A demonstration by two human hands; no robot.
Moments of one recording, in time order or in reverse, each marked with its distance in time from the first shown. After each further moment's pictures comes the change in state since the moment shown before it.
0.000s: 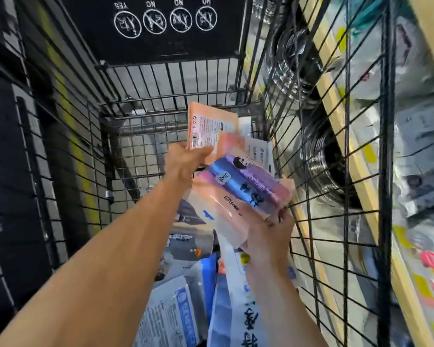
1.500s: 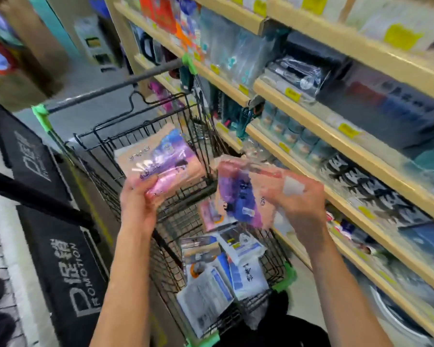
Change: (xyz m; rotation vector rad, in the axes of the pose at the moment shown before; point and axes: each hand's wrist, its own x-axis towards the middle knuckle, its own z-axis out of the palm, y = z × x) left_hand -0.368 0.222 -0.208 -0.637 -0.367 0.425; right_hand -0.314 -0.232 -0.144 -0.043 -0.178 -0.837
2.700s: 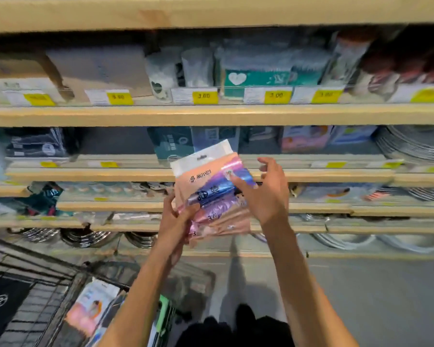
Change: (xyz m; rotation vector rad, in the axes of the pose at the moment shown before) left_hand -0.256 -0.249 0.310 0.571 -0.948 -0.362; right_hand -0.134 0.022 -0.343 -0.485 1.013 0.219
